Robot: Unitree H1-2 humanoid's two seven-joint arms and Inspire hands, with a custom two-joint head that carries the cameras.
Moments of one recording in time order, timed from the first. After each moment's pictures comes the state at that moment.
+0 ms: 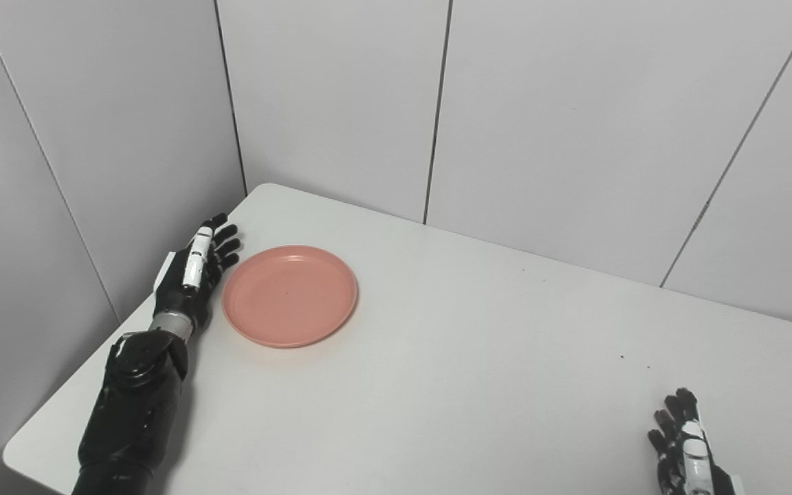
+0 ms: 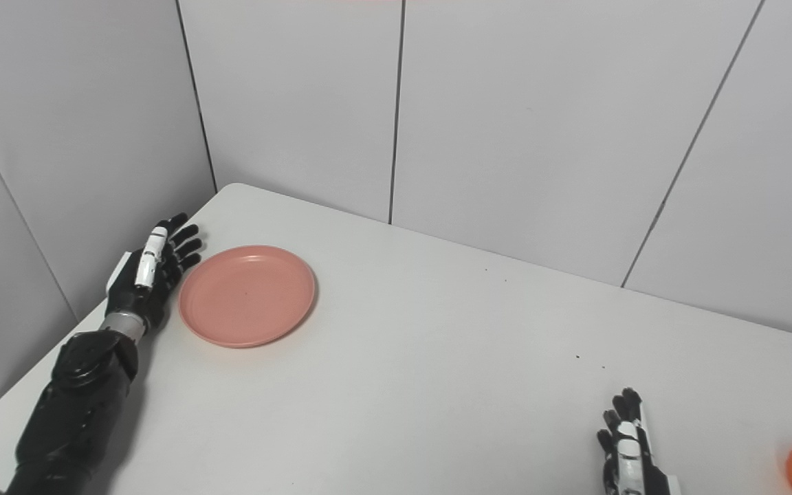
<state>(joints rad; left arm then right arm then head) -0.32 0.39 0.35 0.36 -0.32 0.11 -0.07 0.03 0.01 0.04 -0.18 0.11 0.10 0.06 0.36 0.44</state>
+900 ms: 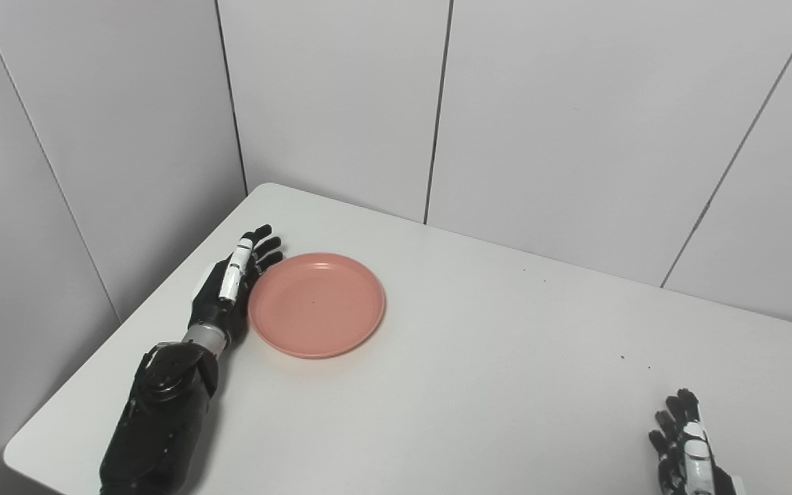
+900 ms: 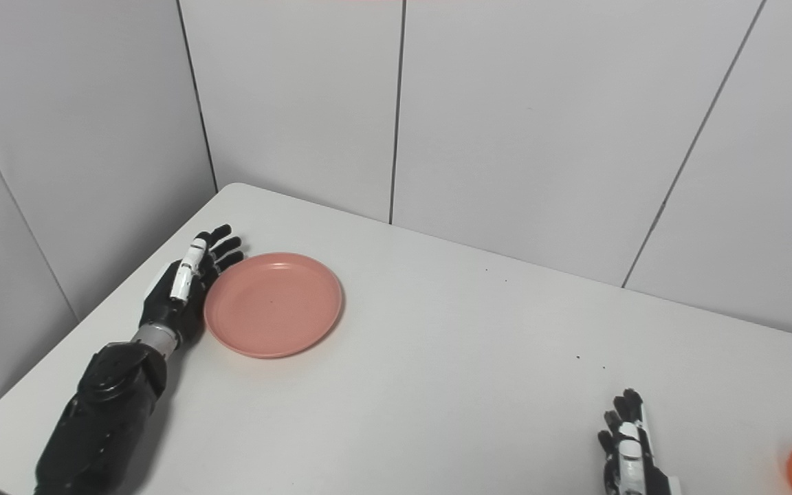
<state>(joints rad) -0.27 0.33 0.27 0.19 -0.34 0.21 -0.06 0.03 0.01 0.04 -0.18 0.11 0.10 0.06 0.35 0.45</state>
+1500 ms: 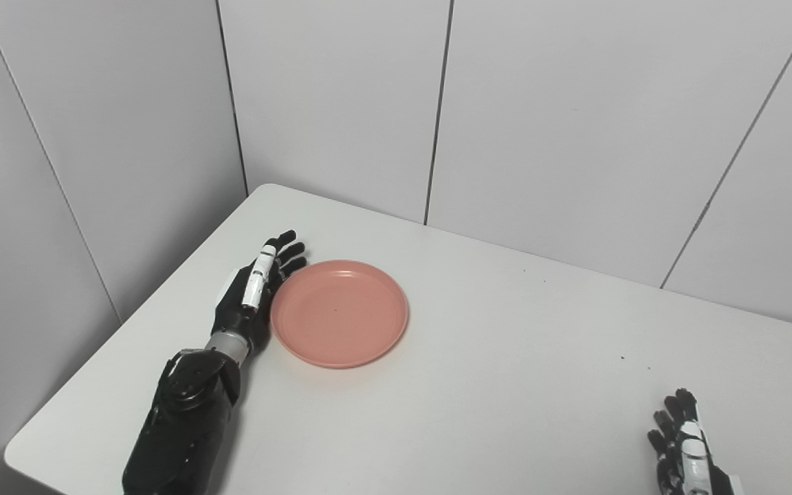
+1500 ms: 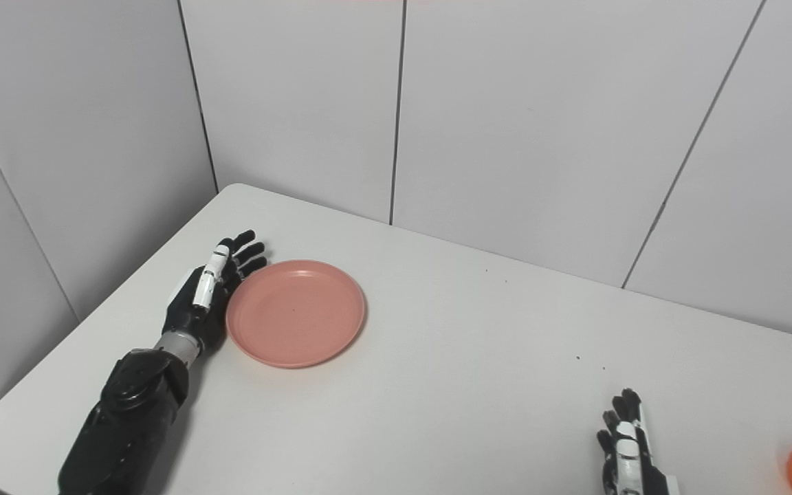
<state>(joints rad) -0.27 0.27 0.24 0.18 -0.33 0.20 -0.05 0.02 0.02 0.04 -0.18 0.08 0.10 0.05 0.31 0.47</state>
